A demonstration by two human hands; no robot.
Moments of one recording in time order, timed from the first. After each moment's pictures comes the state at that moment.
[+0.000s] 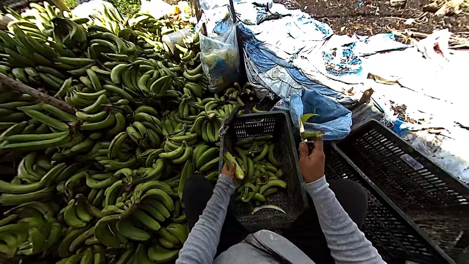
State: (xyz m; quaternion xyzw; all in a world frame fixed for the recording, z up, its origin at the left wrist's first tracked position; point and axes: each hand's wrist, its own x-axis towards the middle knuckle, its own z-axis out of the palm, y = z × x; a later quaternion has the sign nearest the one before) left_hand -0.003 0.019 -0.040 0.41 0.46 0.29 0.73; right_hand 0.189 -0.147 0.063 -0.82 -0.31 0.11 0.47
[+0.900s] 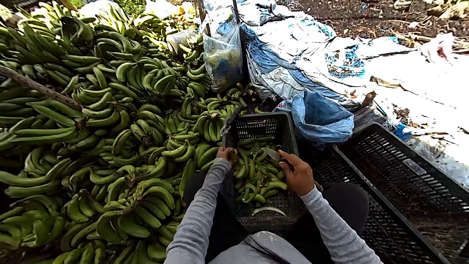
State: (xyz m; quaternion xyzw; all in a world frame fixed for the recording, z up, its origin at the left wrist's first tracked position) left_hand -0.002 0.081 -0.011 0.81 0.44 0.05 0.39; right_hand 0.165 -0.154 0.032 -0.73 -0.52 0.00 0.45
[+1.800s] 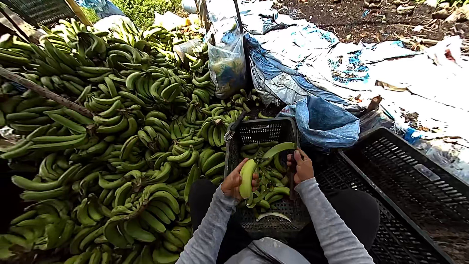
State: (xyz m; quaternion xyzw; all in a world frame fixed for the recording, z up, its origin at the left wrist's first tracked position) left_hand -0.033 0.001 0.031 0.29 0.06 0.18 0.94; right_hand 0.188 -0.110 0.003 -0.61 -0.08 0.31 0.73
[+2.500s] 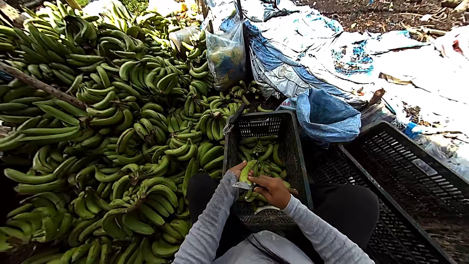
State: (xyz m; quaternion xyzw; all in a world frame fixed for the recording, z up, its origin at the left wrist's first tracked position) left_hand 0.006 0.006 0.039 0.25 0.47 0.10 0.84; right_hand 0.111 -0.132 -0.007 -0.55 -0.66 0.19 0.47
